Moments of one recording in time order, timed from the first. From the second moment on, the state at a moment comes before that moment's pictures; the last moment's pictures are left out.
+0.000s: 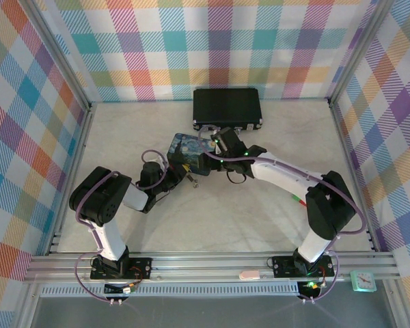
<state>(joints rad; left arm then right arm) -0.37 1.80 0.46 0.97 0.33 -1.08 0.72 1.68 1.24 -0.41 -0.02 0.56</state>
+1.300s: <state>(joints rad) -0.41 1.91 0.36 1.27 -0.07 -1.32 0.72 1.90 1.19 -0.05 0.08 1.18</state>
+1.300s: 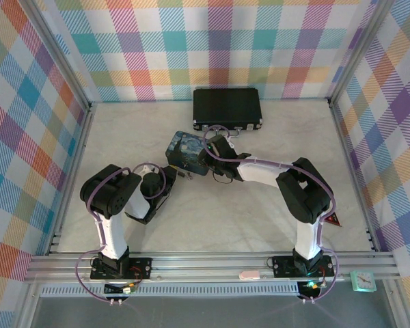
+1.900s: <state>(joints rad) -0.38 1.63 0.28 0.92 0.12 -1.25 0.71 1.83 1.18 -0.12 0.09 0.92</state>
